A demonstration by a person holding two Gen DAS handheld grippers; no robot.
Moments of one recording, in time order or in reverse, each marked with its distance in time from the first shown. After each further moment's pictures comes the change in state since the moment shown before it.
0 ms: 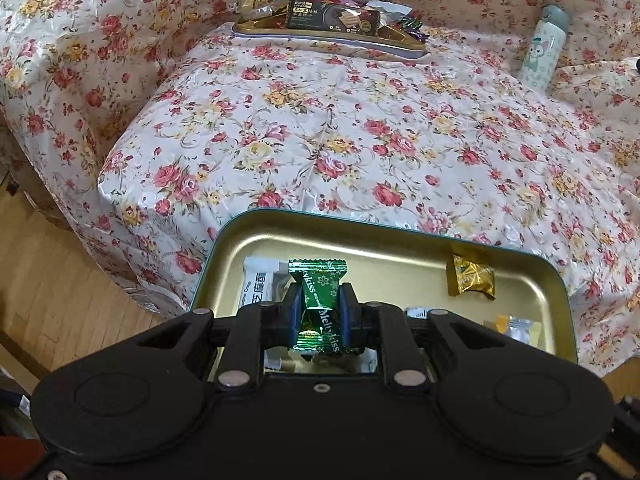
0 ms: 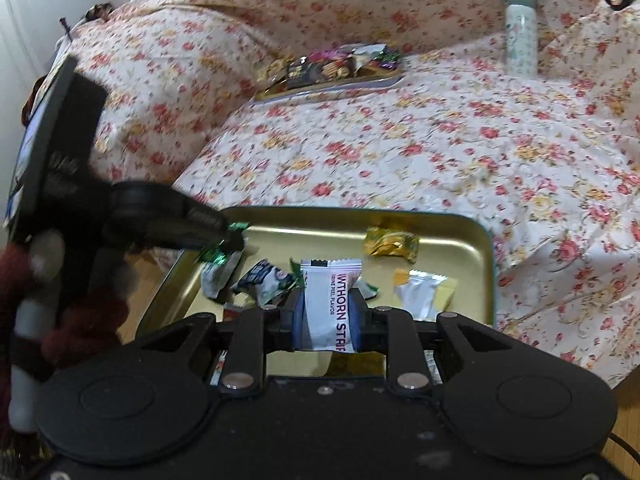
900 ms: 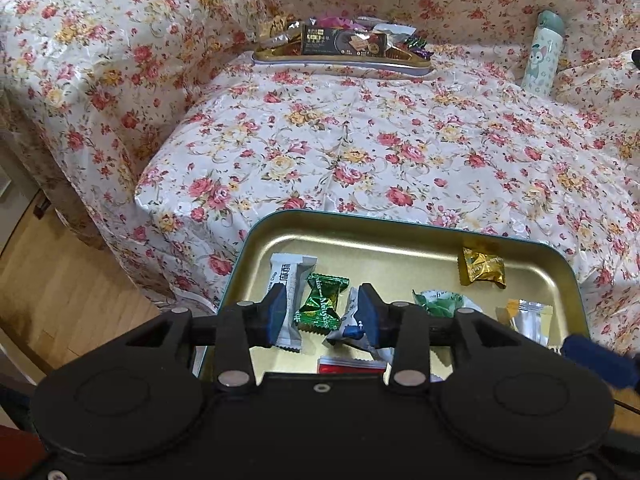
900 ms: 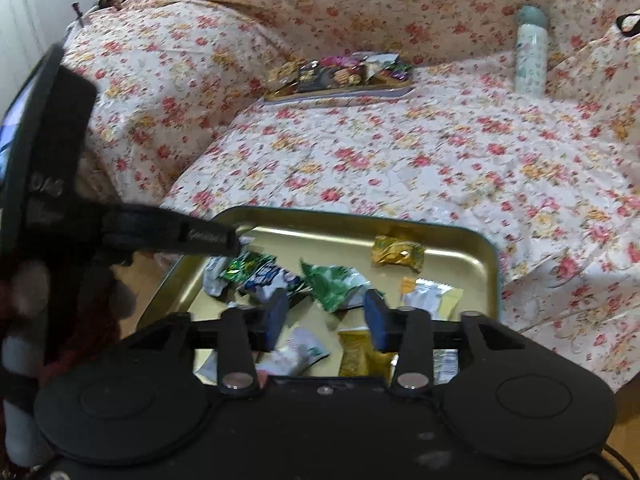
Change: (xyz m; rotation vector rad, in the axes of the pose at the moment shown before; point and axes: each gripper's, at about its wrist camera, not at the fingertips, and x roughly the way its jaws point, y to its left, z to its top) left arm -0.028 -0.005 -0.023 0.039 -0.095 0.083; right arm -0.005 0.008 0.003 -0.048 -0.040 -0.061
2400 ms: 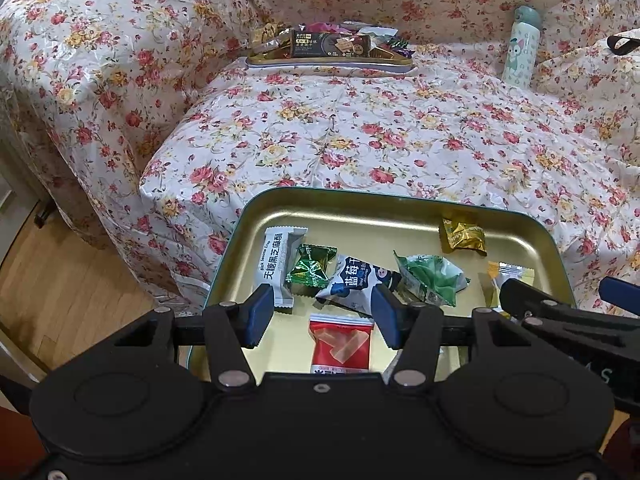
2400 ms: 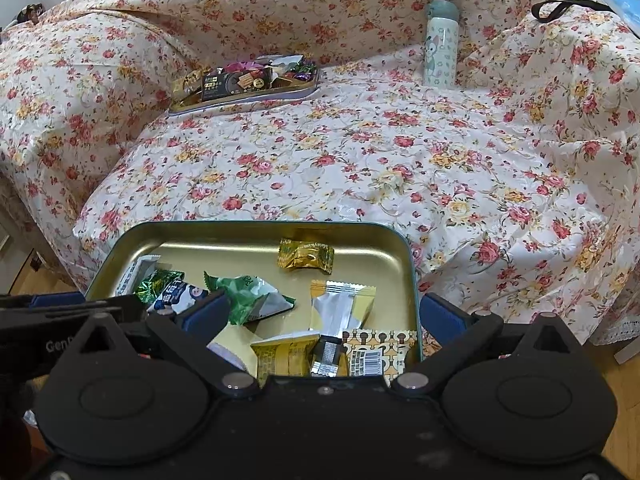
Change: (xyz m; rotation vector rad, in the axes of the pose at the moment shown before) left arm -0.023 -0.008 -0.028 0.033 -0.029 -0.013; right arm 0.008 -0.014 -0.004 0.086 -0.004 -0.231
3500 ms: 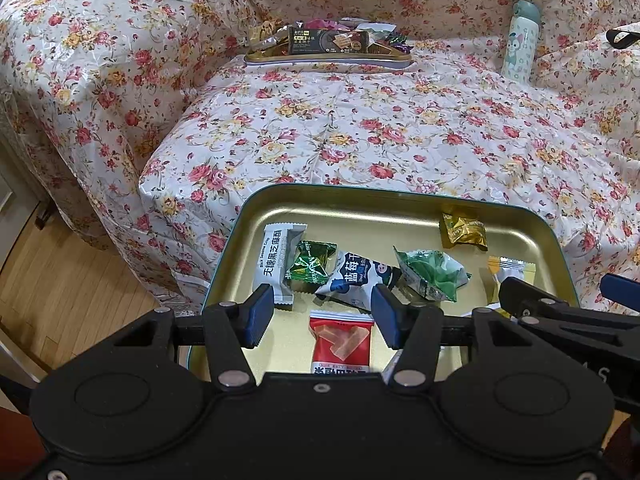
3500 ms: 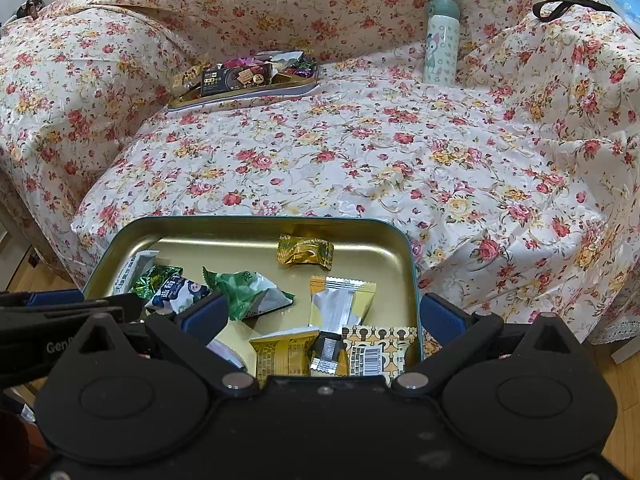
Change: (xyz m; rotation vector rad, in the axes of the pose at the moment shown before) left arm 0.002 0.000 0.000 0.008 0.011 0.004; right arm 0.001 0.000 -0.001 -0.003 0.010 -0.005
